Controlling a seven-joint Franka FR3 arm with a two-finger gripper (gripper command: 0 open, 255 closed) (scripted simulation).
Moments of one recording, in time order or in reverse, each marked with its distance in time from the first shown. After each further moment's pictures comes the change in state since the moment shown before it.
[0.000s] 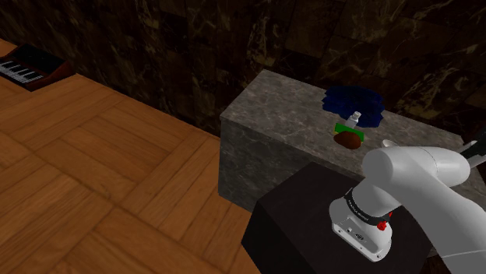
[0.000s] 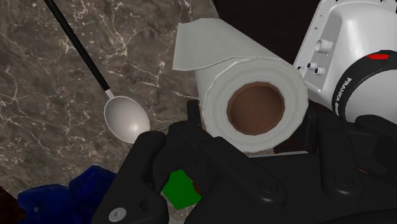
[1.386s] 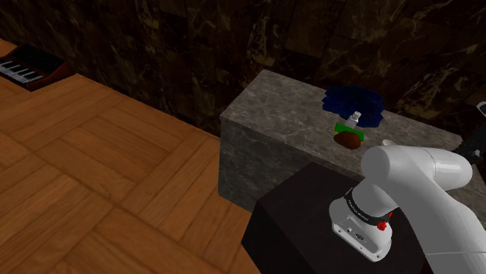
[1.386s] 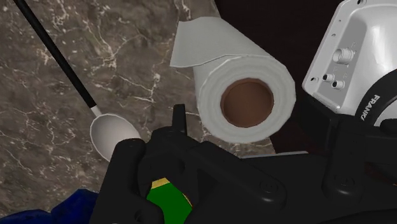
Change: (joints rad) arm -0.082 -0.093 -0.151 -0.141 -0.140 0.047 -0.018
